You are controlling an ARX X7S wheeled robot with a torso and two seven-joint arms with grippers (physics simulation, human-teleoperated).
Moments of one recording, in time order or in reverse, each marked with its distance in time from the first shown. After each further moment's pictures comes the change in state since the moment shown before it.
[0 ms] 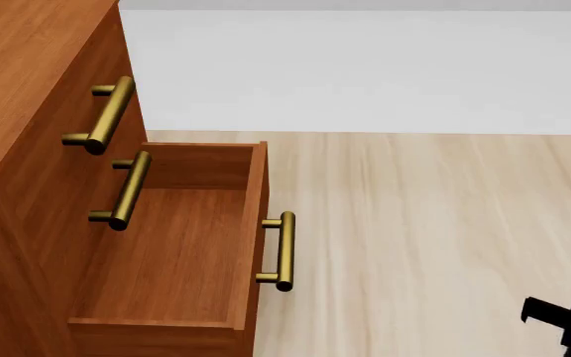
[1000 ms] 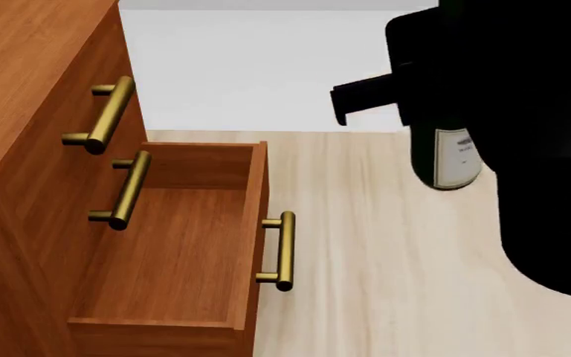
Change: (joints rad) left arm 0.006 -0.002 0.043 -0.004 0.018 0.015 -0.007; right arm 1.015 0.080 -0.534 0.123 1.299 0.376 0.806
